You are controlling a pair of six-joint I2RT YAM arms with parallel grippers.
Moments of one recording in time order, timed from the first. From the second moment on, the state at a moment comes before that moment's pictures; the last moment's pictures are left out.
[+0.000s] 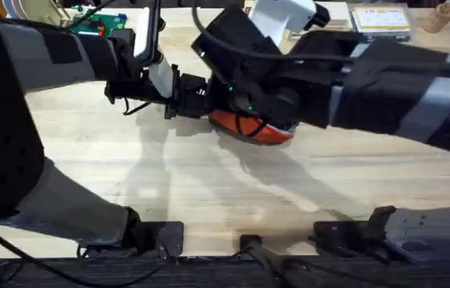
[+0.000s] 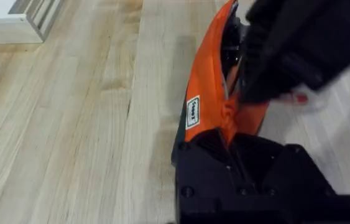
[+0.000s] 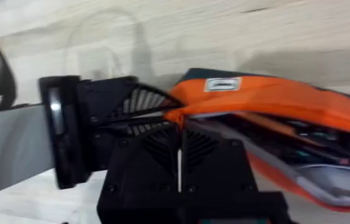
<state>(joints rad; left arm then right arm) 0.01 1.75 0.95 -0.66 1.15 1.53 0.91 1.59 1.21 -0.58 0.29 1.04</state>
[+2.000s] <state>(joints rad) 0.00 1.75 0.95 -0.66 1.14 1.53 0.57 1.22 1.21 -1.02 0.13 0.79</state>
